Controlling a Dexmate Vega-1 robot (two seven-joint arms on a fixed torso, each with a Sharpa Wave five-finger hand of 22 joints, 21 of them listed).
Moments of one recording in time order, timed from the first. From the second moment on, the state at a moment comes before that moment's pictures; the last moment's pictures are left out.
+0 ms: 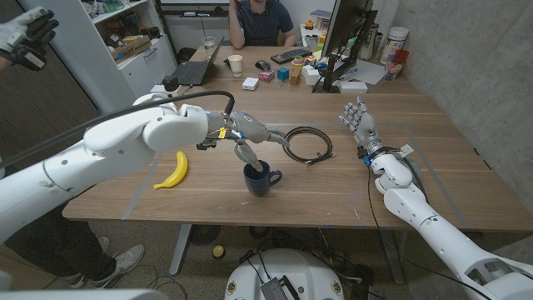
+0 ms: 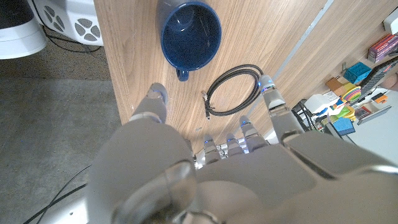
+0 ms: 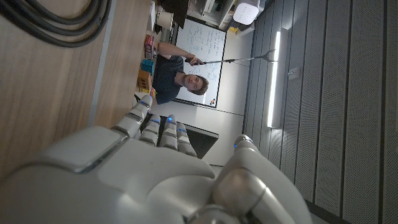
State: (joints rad) left arm 0.78 1.12 0.43 -2.44 0.61 0.01 -0.76; left_hand 0.74 -0.11 0.43 -0.15 0.18 0.00 -0.22 0.20 0.18 -0.13 -0.09 0.21 0.19 0.02 -0.01 0.20 0.18 0.42 0.22 0.22 0.19; right arm -0.89 -0.47 -0.34 -1.31 0.69 0.40 0.06; right_hand 0.14 0.06 0.19 0.07 0.29 0.04 0.09 0.18 0.18 0.09 0.07 0.19 0.18 0.03 0.05 0.19 0.18 0.18 0.01 0.20 0.17
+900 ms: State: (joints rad) left arm 0.76 1.08 0.49 -2.41 0.68 0.02 -0.85; left_hand 0.76 -0.09 0.42 -0.15 0.18 0.00 -0.22 0.20 0.18 -0.14 -0.08 0.21 0.19 0.02 -0.01 0.20 0.19 0.42 0.22 0.22 0.19; right arm -0.91 -0.49 -0.34 -1.33 0.69 0.40 0.05; right_hand 0.13 0.06 0.18 0.08 0.29 0.04 0.09 0.18 0.18 0.09 0.06 0.19 0.18 0.03 0.06 0.19 0.18 0.18 0.01 0.20 0.17
